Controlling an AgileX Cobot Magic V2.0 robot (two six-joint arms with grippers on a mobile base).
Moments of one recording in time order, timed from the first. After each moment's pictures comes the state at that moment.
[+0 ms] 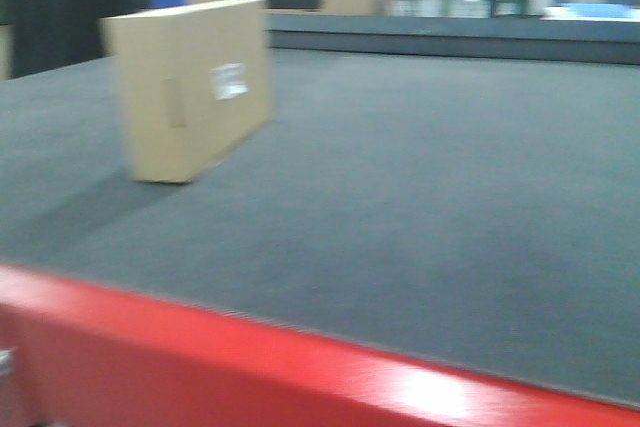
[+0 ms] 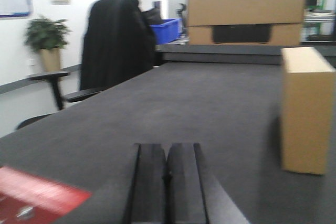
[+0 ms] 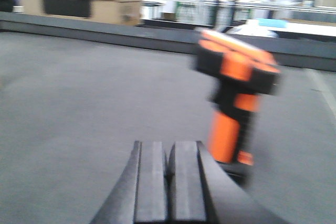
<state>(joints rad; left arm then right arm) 0.15 0.00 0.00 0.01 0.00 0.08 0.01 0.00 0.00 0.10 0.09 -0.08</state>
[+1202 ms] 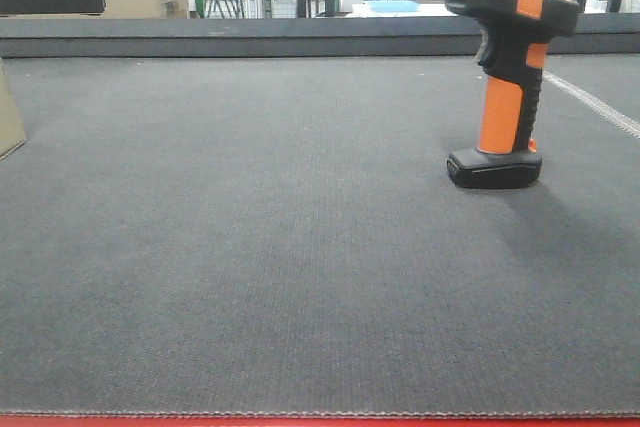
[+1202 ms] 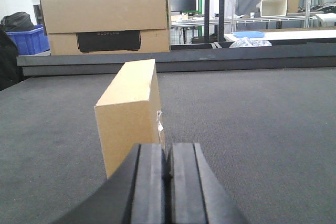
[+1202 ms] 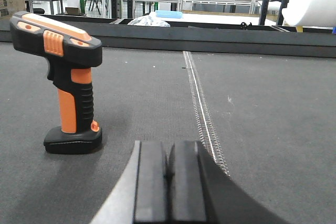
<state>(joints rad) 0.09 0.00 0.00 0.01 0.00 0.08 0.01 0.00 0.00 0.10 0.09 -0.08</state>
